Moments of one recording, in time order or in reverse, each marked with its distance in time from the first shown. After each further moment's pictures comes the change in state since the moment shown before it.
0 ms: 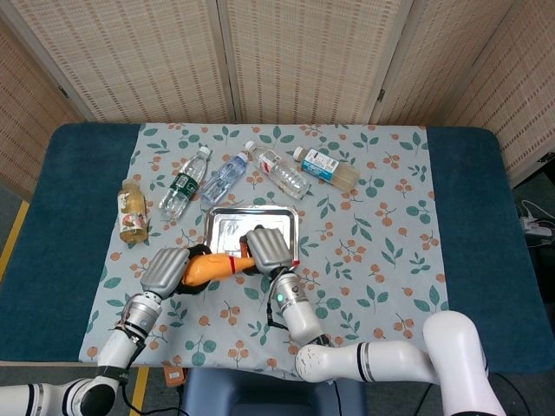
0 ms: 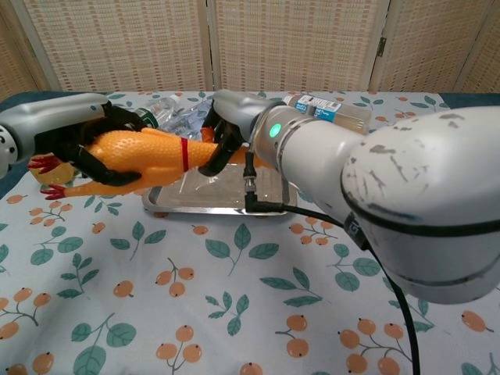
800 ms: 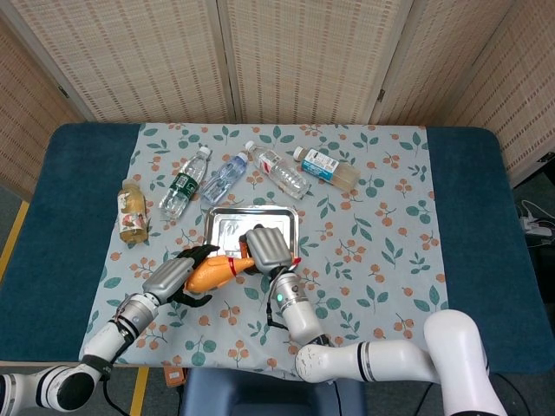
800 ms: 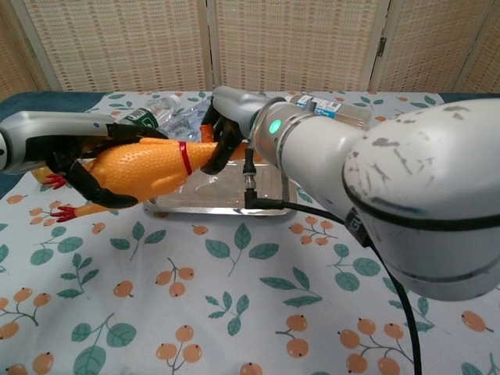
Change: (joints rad) left arm -0.065 0.168 0.005 -0.043 -0.050 -0.275 -0.215; right arm 0.005 0.009 0.002 -0.015 0.005 0.005 -0.002
